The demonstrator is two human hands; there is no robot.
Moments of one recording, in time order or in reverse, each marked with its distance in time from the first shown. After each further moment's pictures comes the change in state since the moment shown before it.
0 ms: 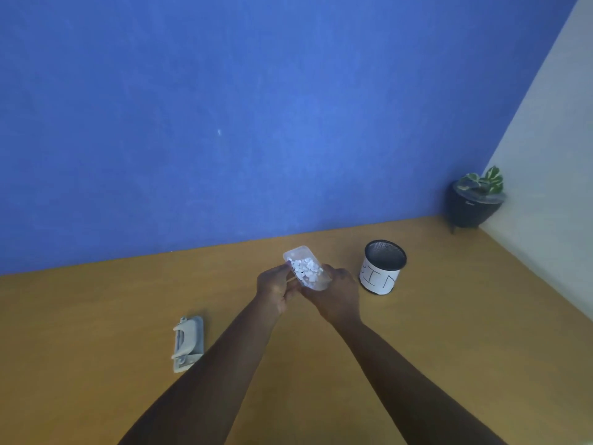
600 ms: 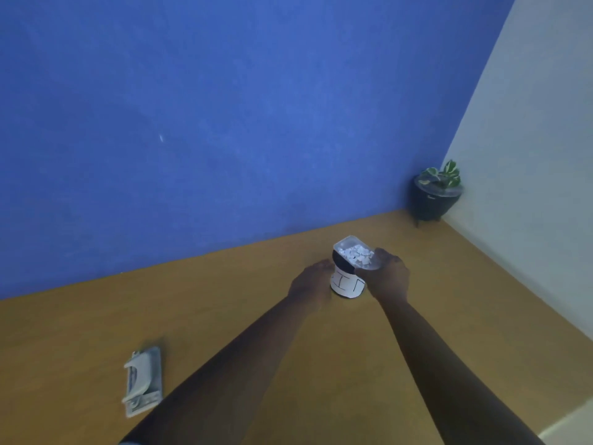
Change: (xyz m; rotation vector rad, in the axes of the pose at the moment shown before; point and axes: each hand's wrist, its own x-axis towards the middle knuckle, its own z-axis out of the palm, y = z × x) left_hand 0.020 -0.035 0.093 1.647 -0.479 0.628; right_hand 0.060 0.071 -0.095 -0.100 0.250 0.239
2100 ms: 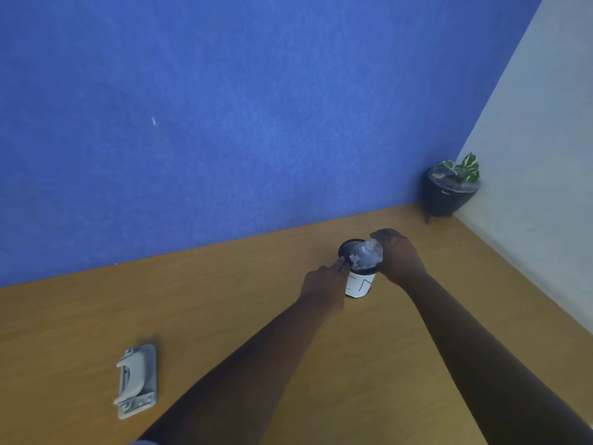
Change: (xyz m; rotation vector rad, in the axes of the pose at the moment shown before) left_hand 0.023 0.003 0.017 0.297 -0.034 0.044; right_hand 0.061 0.005 -0.005 -0.456 -0.163 -0.456
